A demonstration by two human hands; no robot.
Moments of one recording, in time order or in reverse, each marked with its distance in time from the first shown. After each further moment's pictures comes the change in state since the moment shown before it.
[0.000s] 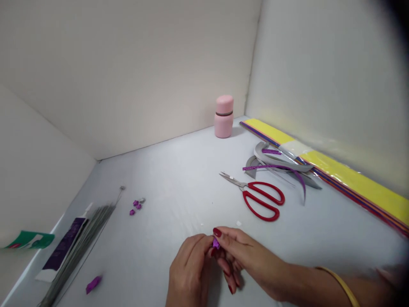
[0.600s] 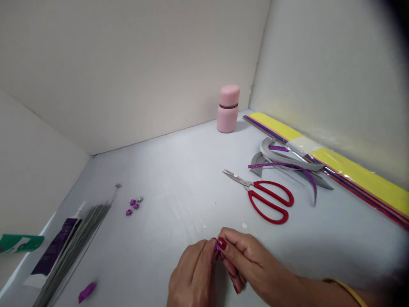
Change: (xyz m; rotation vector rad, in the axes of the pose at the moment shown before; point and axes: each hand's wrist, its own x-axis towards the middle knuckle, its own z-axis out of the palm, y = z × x) left_hand -0.010 -0.003 0.011 0.163 0.124 0.039; right_hand 0.002 0.006 -0.003 -0.317 0.084 -0.122
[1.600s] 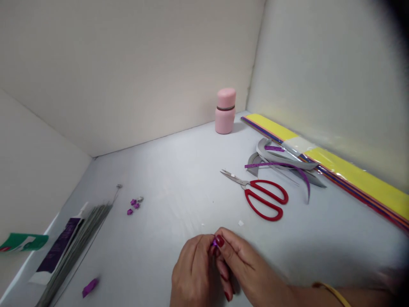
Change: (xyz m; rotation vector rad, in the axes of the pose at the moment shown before) left_hand 0.009 0.013 0.002 -0.075 -0.077 -0.161; right_hand -0.004 0.004 0.021 0.226 0.077 0.022
